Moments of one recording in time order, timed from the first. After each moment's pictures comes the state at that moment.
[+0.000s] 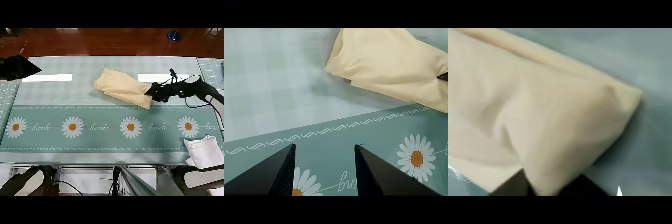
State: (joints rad) left arm 0.20 -1.01 1.33 0.97 -1.37 -1.30; right arm -0.06 -1.66 1.10 -0.64 0.94 1.33
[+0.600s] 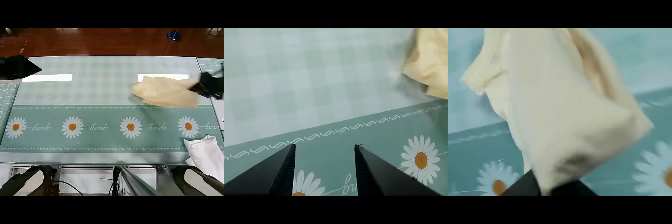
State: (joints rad) left arm 0.20 -1.03 1.33 0.97 -1.34 -1.27; right arm -0.45 -1.09 1.16 -1.10 1.40 1.51
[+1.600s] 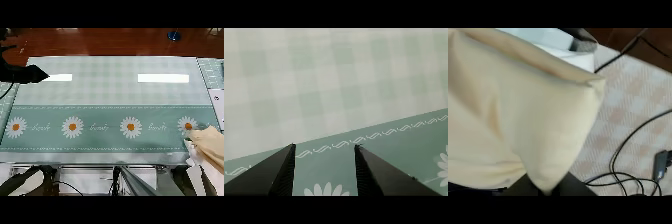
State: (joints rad) left arm 0.21 -1.12 1.20 0.99 -1.17 -1.16; right arm -1.17 -0.81 1.05 -1.98 1.84 1.54
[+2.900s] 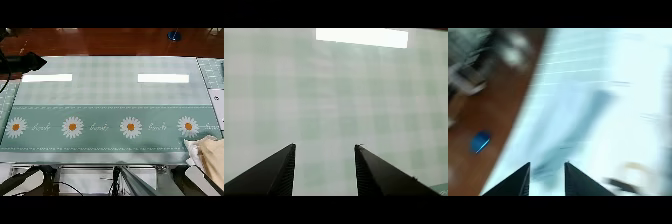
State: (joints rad) left arm 0.20 -1.17 1.20 0.85 -0.92 -1.13; right arm -0.76 -1.06 1.10 -1.39 0.29 1.85
